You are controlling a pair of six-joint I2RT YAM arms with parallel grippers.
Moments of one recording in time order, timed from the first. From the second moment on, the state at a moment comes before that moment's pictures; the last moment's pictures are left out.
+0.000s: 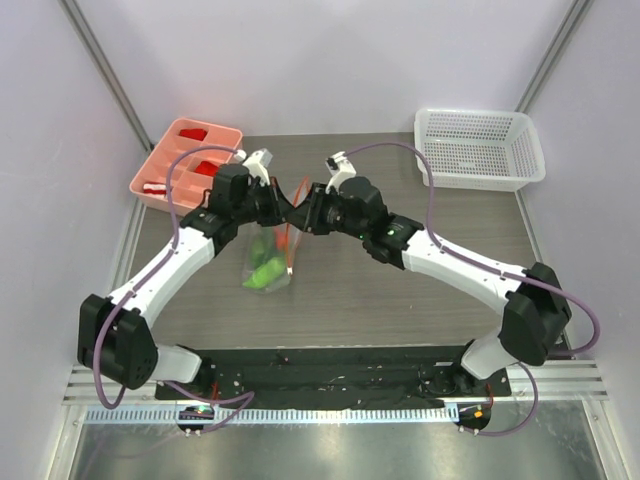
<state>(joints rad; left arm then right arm) -0.41 1.37 1.09 -0.23 0.35 -0.52 0.80 1.49 1.18 0.04 -0.09 0.74</state>
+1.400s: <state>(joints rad) -0.39 1.20 1.01 -0.14 0.32 -0.51 0.82 1.63 1.38 -0.18 0.03 0.71</state>
